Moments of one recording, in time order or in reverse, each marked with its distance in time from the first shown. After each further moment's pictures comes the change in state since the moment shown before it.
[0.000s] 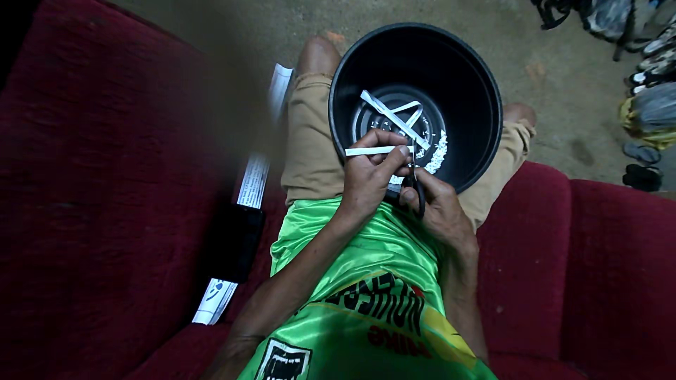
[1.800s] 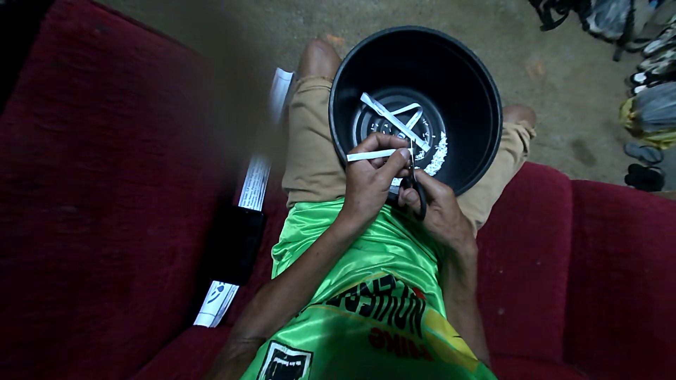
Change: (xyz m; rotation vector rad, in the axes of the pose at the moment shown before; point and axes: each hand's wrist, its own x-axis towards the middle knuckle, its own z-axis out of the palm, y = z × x) left_hand -0.002 -0.002 0.002 0.011 0.007 0.016; right_hand 0.002 0.001 0.002 0.057 -0.005 -0.028
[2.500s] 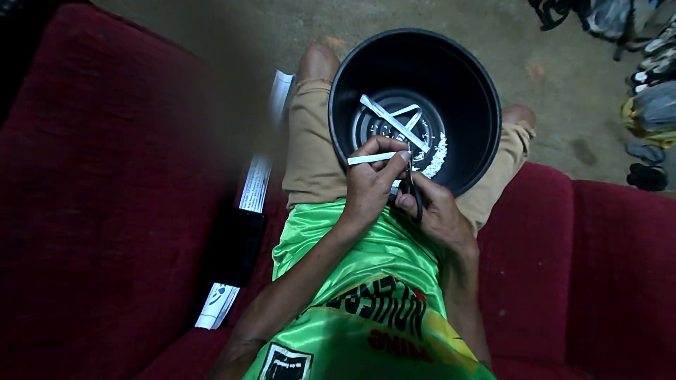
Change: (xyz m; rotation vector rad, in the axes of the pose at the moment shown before) left_hand -0.012 0.009 0.001 0.118 -0.027 -0.034; right_hand 0.000 -0.001 -0.002 -0.070 -0.033 0.014
